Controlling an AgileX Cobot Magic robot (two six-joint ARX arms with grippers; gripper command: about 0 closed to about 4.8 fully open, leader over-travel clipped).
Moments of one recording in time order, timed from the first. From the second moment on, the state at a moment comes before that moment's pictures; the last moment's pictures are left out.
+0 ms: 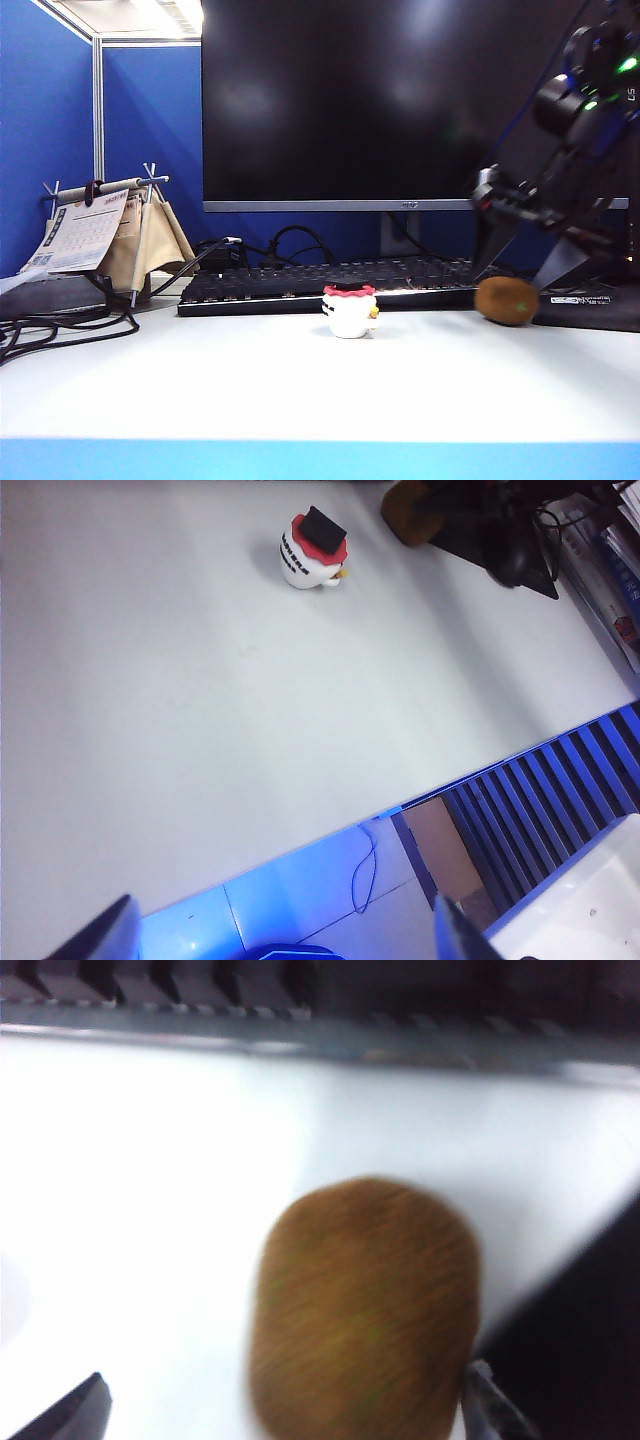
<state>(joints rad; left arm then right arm) -0.14 0.40 0.54 -0.75 0.59 -0.16 0.08 1.91 1.36 -0.48 -0.34 -0.05</state>
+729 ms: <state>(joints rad) -0.14 0.40 0.54 -0.76 0.60 -0.16 0.09 2.04 1.38 -0.32 -0.26 -0.07</state>
